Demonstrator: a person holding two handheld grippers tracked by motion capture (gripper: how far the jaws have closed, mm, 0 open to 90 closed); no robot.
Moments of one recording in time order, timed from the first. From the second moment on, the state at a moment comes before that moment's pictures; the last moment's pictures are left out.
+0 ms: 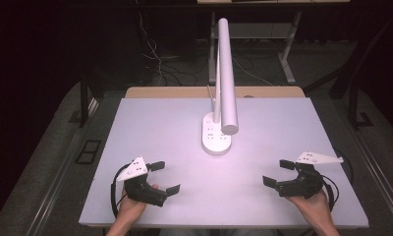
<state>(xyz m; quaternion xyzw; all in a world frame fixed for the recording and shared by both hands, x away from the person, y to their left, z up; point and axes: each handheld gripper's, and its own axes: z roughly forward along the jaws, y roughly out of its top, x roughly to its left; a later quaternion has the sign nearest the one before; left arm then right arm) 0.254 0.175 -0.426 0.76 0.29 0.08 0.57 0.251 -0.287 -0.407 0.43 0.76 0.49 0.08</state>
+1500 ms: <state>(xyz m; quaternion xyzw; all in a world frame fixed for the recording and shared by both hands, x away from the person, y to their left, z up) 0.249 0.179 -0.425 0.76 0.29 0.08 0.57 0.256 -0.290 -0.399 0.43 0.77 0.47 0.06</state>
